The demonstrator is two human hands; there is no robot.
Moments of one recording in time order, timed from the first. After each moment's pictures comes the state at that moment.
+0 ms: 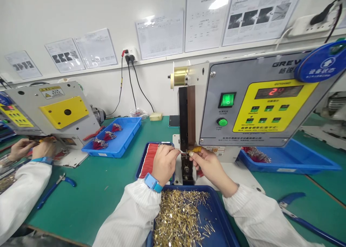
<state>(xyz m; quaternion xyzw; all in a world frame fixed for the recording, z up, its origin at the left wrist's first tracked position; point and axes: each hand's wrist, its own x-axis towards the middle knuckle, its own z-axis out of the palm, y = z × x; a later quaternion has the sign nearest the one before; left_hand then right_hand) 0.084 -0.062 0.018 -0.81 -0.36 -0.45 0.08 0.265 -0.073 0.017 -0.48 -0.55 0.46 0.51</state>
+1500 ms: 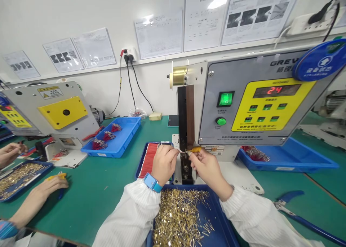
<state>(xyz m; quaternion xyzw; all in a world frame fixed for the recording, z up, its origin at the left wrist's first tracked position) 0.085 -0.062 0.017 -0.81 -0.36 -0.45 0.09 0.259 -0.076 0.003 -0.51 -0.60 0.32 0.53</state>
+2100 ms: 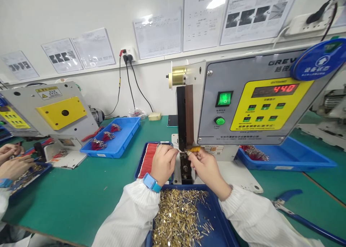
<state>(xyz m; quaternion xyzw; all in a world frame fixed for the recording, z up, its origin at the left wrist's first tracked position) 0.085 -0.061 0.017 -0.81 -0.36 -0.45 0.09 0.255 -0.078 0.005 -0.52 -0.60 0.31 0.53</state>
